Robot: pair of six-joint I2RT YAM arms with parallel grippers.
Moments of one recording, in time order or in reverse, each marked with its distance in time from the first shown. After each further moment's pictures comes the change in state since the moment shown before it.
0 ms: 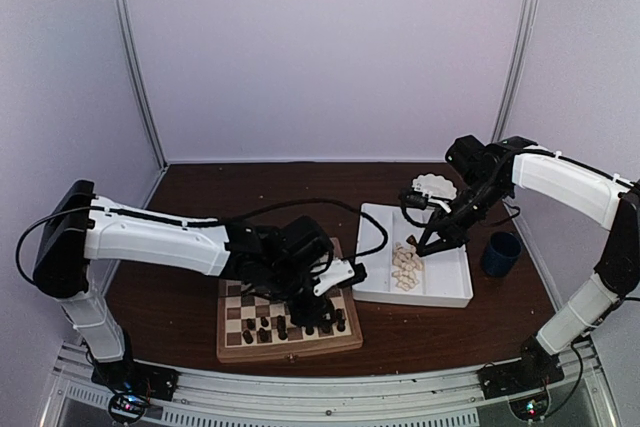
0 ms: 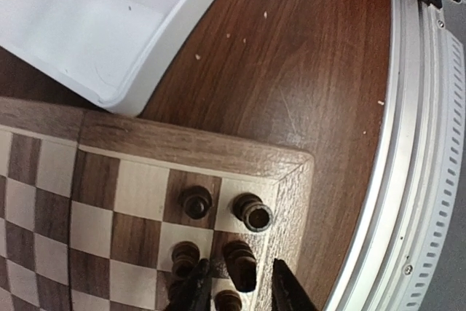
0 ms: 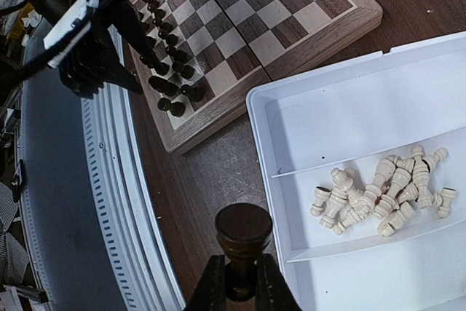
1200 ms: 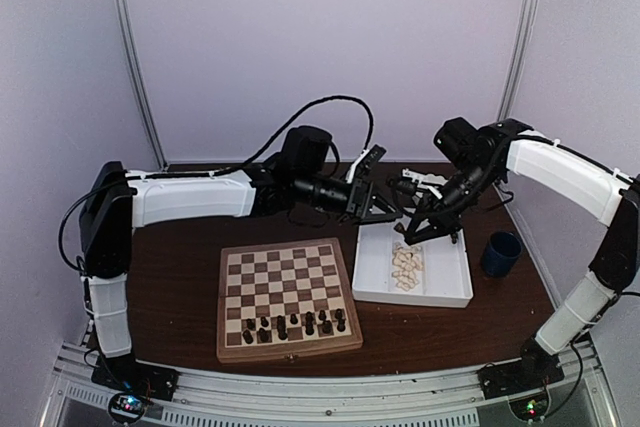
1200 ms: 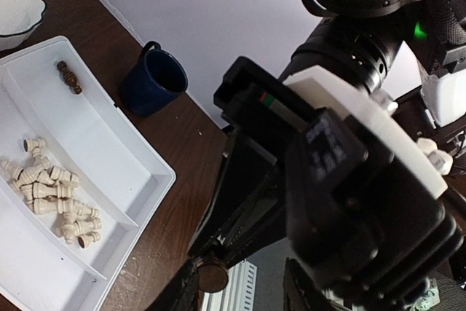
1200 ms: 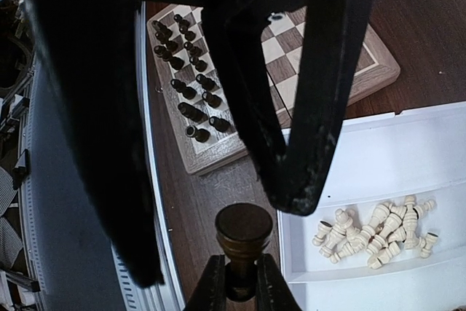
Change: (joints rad) left arm 0.239 0.217 0.402 0.529 0.599 -0.709; right arm 0.073 0.044 0.166 -0.068 -0.018 -0.026
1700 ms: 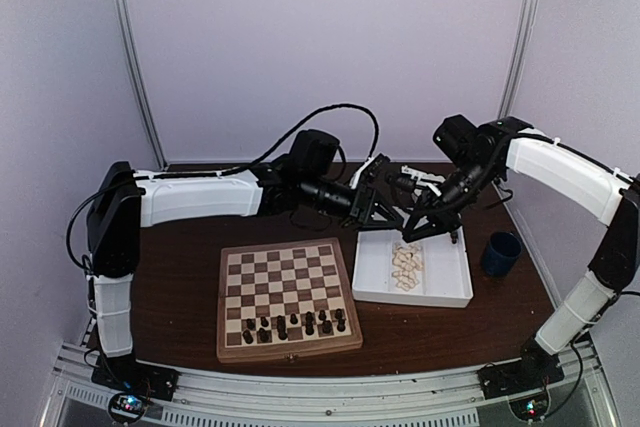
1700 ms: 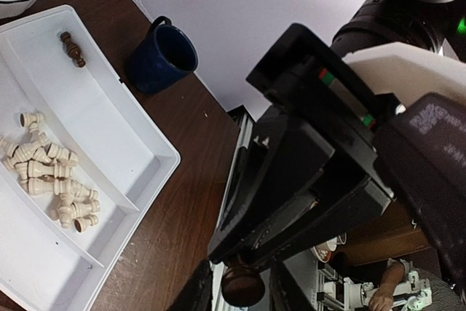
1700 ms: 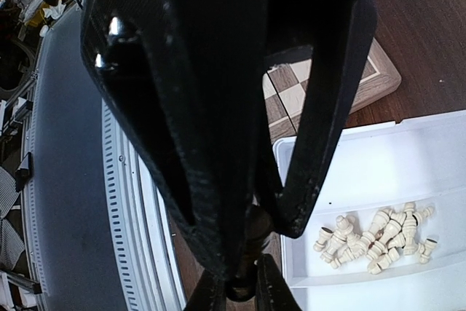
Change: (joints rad) left arm -0.005 0.047 0.059 -0.097 0.017 -0.001; right arm 0.006 0.005 0.019 -0.002 -0.016 0.009
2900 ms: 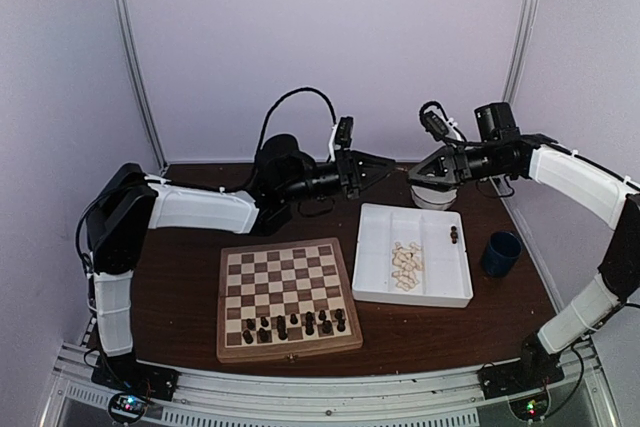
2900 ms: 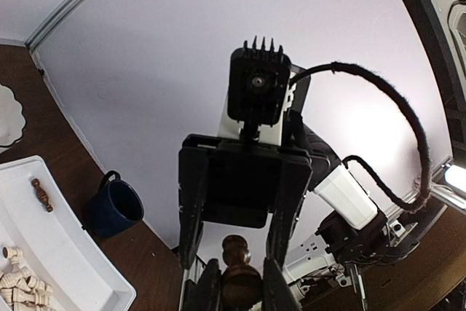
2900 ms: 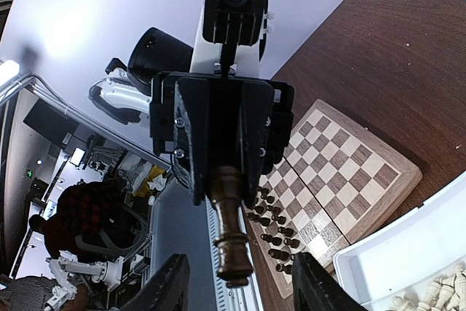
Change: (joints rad) left arm 0.045 0.001 -0.217 0.896 -0.220 -0.436; right arm -0.241 -0.085 -0.192 0.676 -0.557 0.777
